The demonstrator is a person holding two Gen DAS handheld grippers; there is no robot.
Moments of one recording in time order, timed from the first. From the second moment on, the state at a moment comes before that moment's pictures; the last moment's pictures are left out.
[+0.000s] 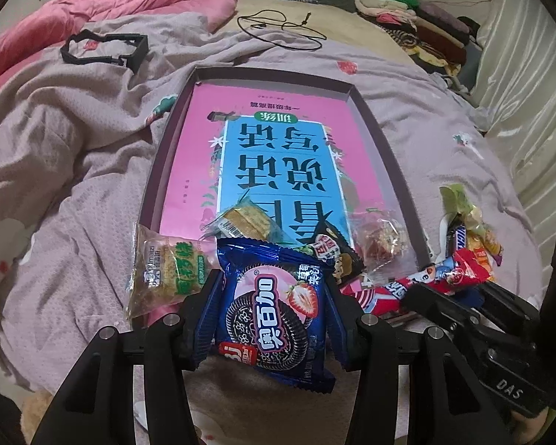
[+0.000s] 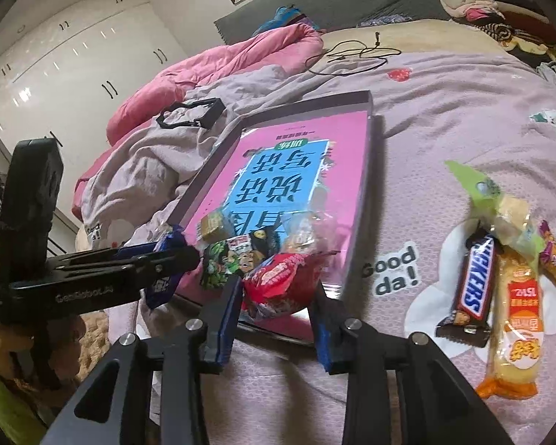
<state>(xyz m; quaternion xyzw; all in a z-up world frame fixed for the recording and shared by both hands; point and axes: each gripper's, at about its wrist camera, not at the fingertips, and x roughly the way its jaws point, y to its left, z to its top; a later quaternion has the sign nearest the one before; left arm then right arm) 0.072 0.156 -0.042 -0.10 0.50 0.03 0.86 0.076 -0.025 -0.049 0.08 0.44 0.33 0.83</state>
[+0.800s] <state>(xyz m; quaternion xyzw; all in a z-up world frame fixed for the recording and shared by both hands) 0.085 0.155 -0.059 -0.10 0.50 0.04 0.86 0.072 -0.030 -0.043 0.06 0.42 0.33 0.84</state>
